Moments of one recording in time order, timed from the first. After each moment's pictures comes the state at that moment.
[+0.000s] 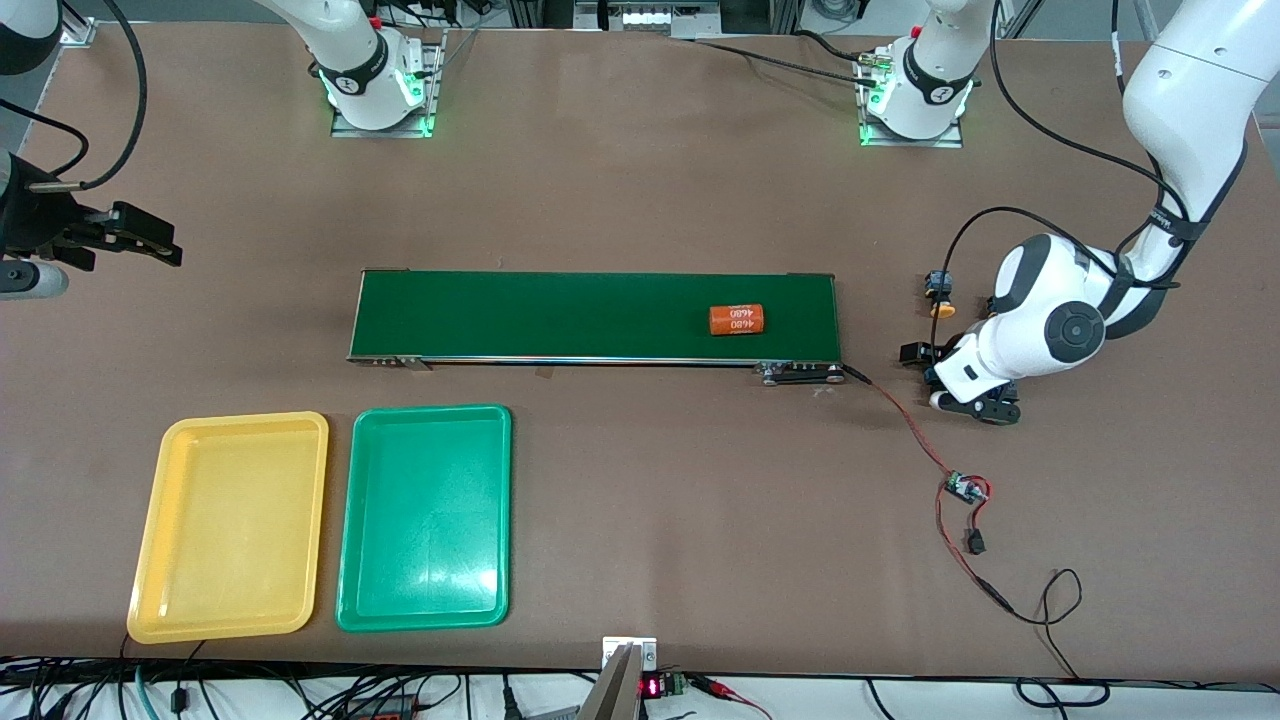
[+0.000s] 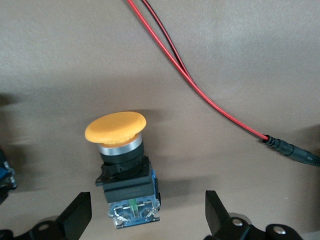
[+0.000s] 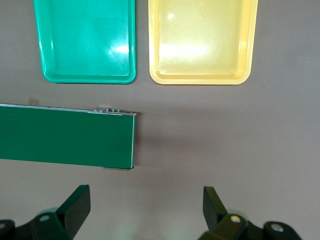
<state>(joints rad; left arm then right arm) 0.59 0.60 -0.63 -2.07 0.39 2.33 -0.16 0.26 0.10 -0.29 -1.52 0.02 1.53 -0.09</state>
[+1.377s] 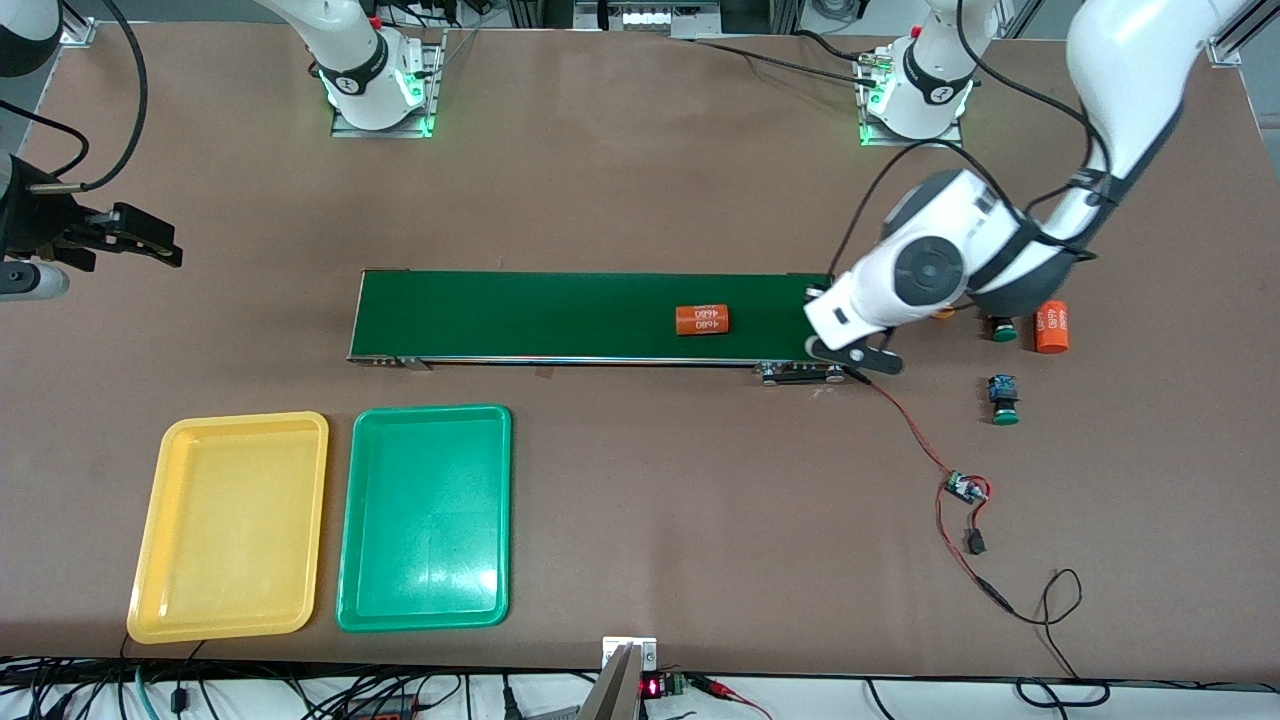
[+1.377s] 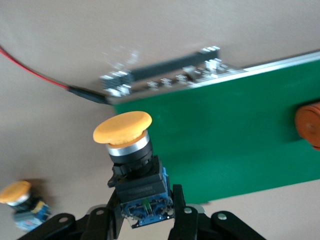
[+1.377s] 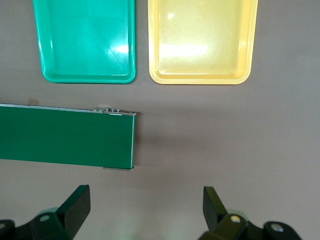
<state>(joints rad) 0.51 0.58 -1.05 -1.94 0.39 1.93 -0.53 0.26 0.10 -0.29 -1.52 0.02 1.53 -0.09</state>
